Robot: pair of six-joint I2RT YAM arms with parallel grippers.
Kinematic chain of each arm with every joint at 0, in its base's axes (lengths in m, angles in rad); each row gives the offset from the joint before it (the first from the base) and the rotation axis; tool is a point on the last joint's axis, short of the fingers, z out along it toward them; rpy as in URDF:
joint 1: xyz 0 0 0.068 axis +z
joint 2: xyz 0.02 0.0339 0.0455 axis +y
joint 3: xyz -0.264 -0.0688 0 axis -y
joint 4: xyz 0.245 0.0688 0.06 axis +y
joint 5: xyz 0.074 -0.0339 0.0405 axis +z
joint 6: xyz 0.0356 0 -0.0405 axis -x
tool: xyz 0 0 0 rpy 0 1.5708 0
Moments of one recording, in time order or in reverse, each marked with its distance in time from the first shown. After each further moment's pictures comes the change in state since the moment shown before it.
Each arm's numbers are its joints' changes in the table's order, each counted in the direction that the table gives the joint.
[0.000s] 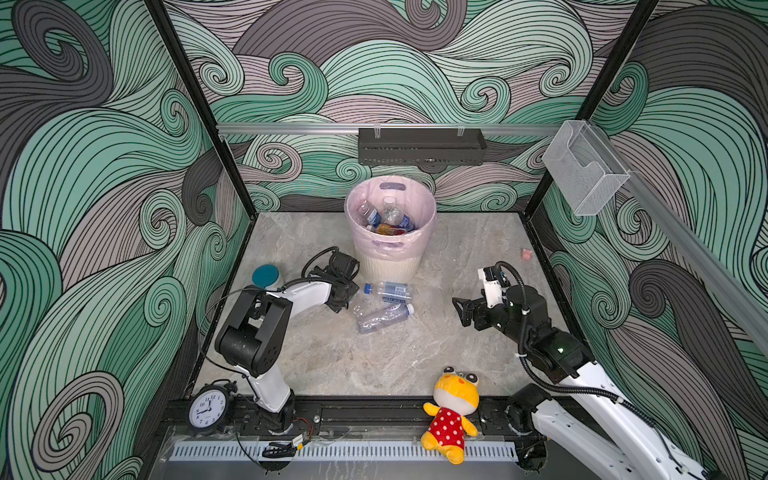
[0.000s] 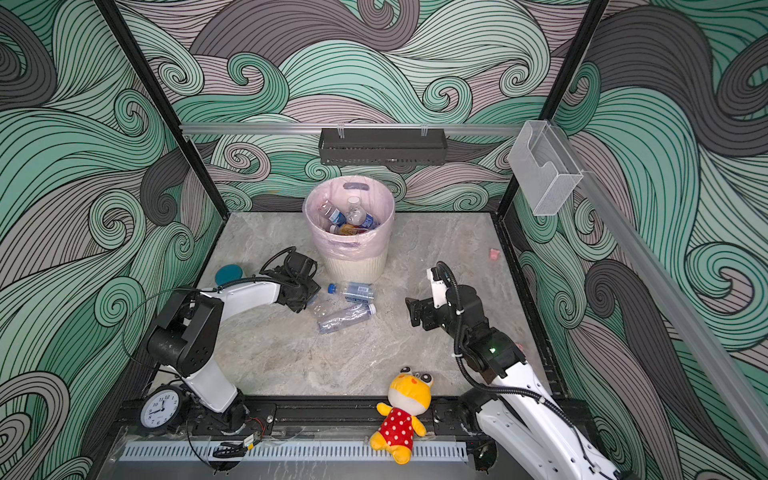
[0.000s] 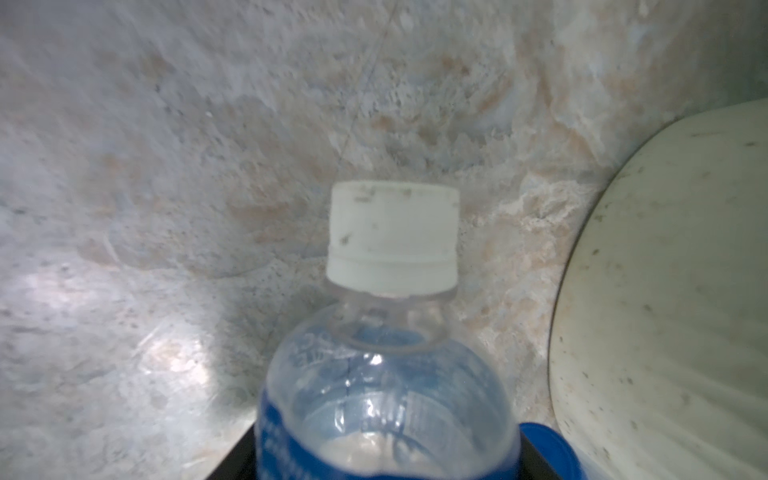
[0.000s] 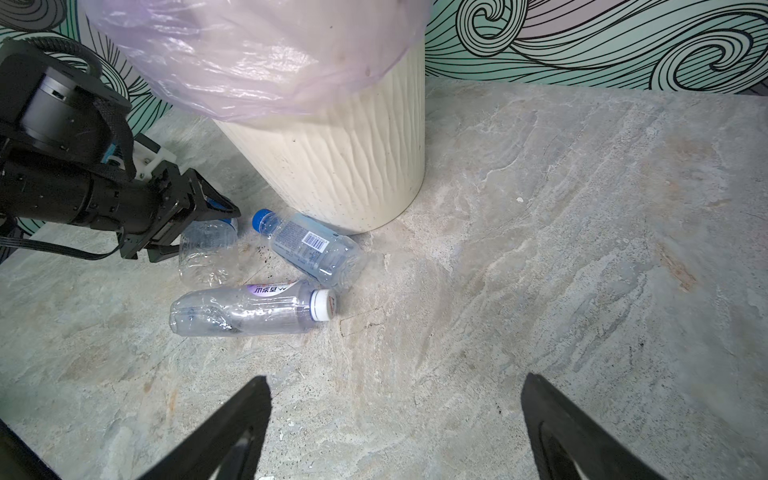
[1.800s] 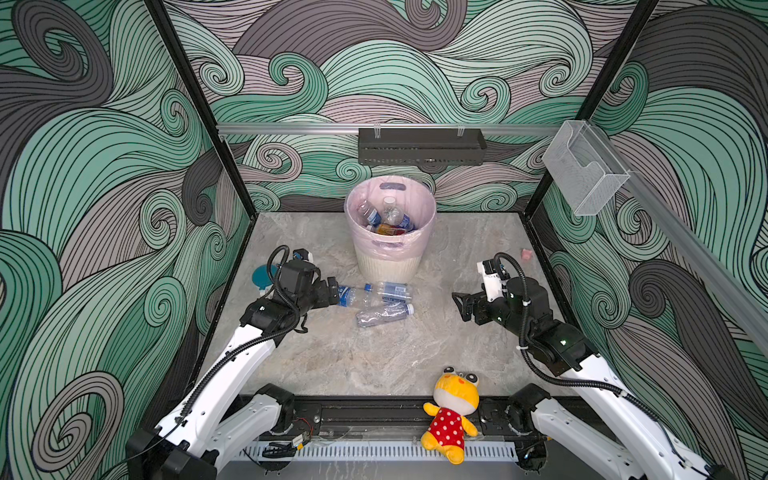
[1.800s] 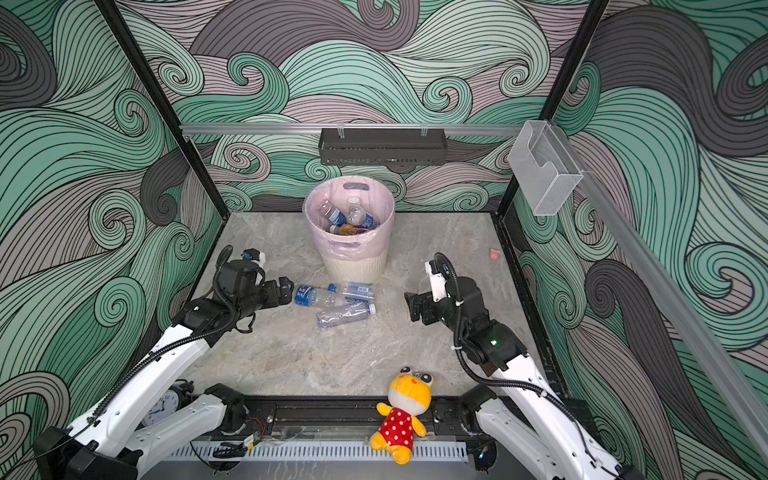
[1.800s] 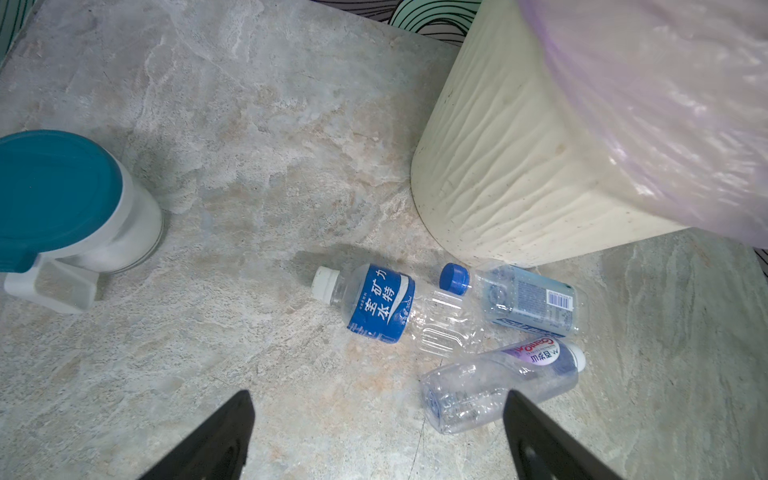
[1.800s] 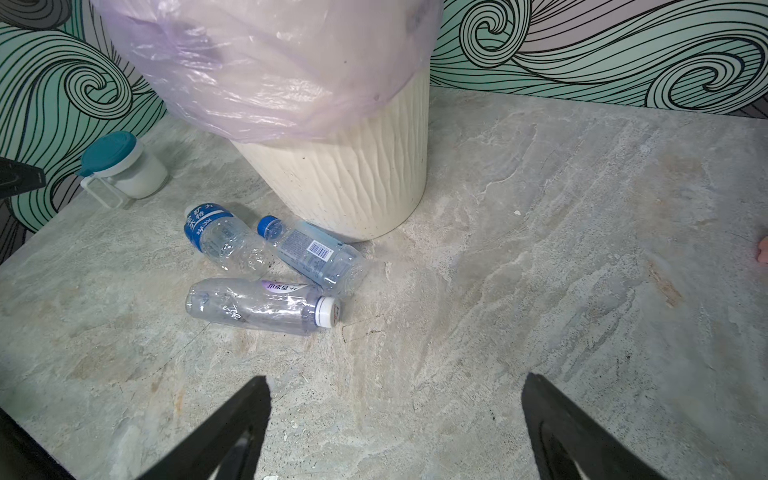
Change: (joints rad) left arm 0.047 -0.719 -0.104 0.239 -0.022 -0.757; right arm 0.000 0.057 0.089 0.049 -0.002 0.026
